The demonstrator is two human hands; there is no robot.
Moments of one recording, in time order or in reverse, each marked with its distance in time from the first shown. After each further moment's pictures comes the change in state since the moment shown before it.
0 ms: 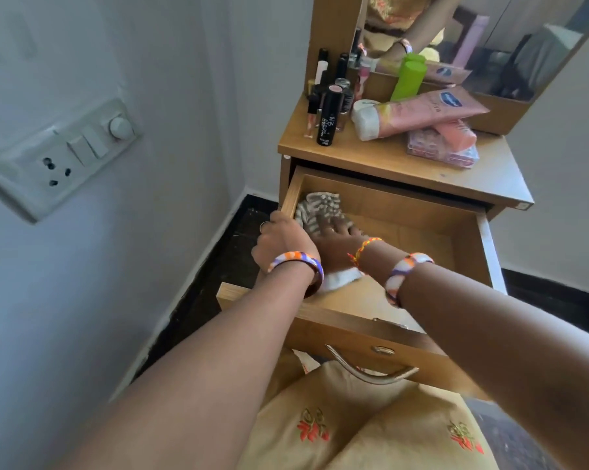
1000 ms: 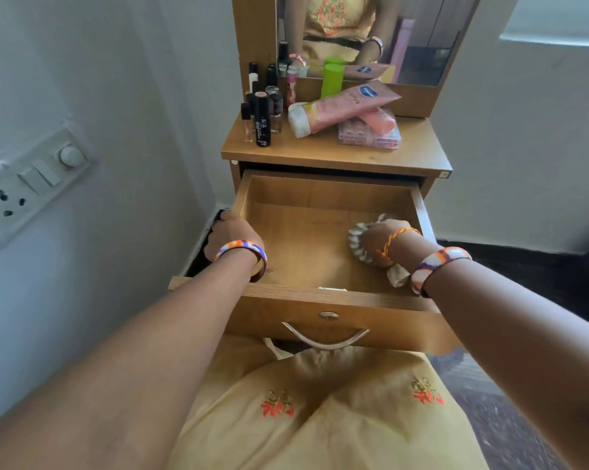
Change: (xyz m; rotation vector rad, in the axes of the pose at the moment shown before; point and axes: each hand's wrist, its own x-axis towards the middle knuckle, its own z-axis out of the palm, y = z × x) left_hand 0.007 -0.007 0.009 0.005 0.015 0.084; right_hand -0.088 0.074 0.014 -0.074 -0.001 0.302
